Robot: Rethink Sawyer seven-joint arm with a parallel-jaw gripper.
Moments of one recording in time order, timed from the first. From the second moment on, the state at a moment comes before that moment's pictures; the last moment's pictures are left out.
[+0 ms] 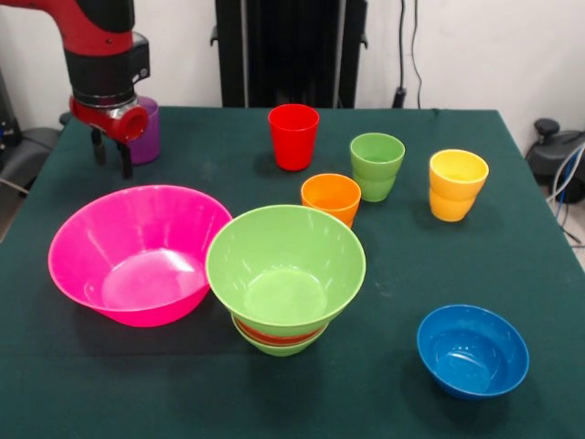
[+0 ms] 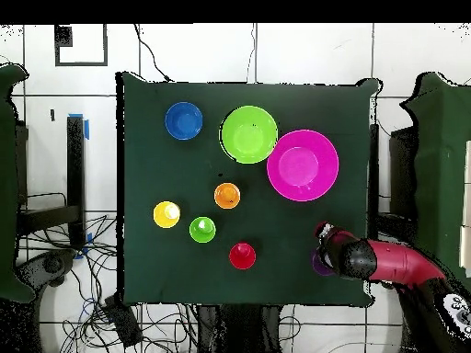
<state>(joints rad) -0.94 -0.52 0.24 1.75 -0.72 0.34 2.27</state>
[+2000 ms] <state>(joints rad) -0.98 -0.56 0.37 1.76 -0.71 0.22 2.27</state>
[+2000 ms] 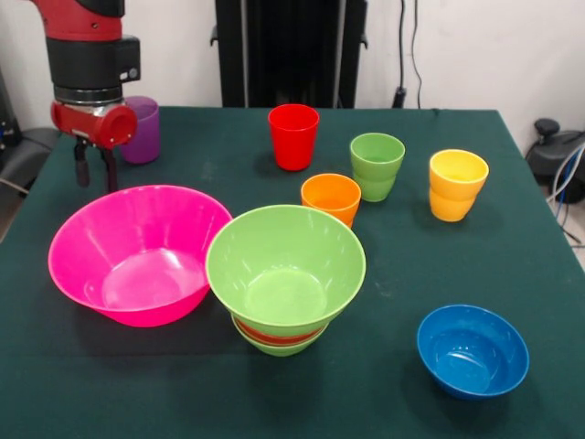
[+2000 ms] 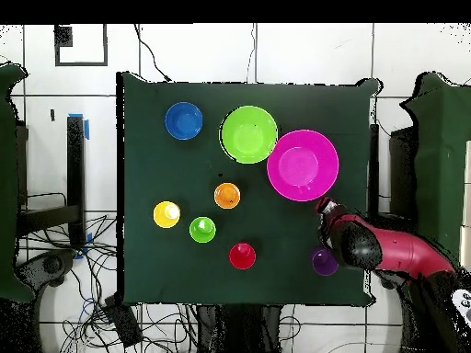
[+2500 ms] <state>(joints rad) -0.99 -0.55 0.38 1.76 -0.70 0.20 2.27</state>
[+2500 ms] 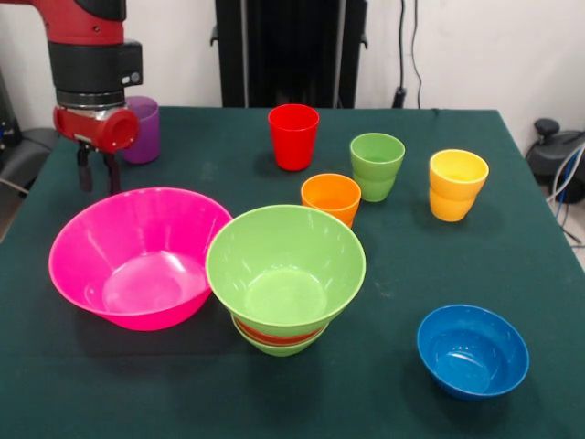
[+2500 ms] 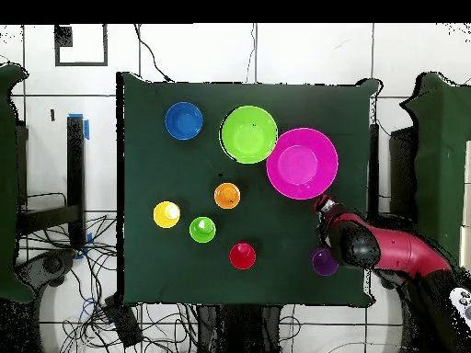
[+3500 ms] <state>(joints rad) -1.05 -0.59 0.43 1.78 -0.65 0.19 2.27</state>
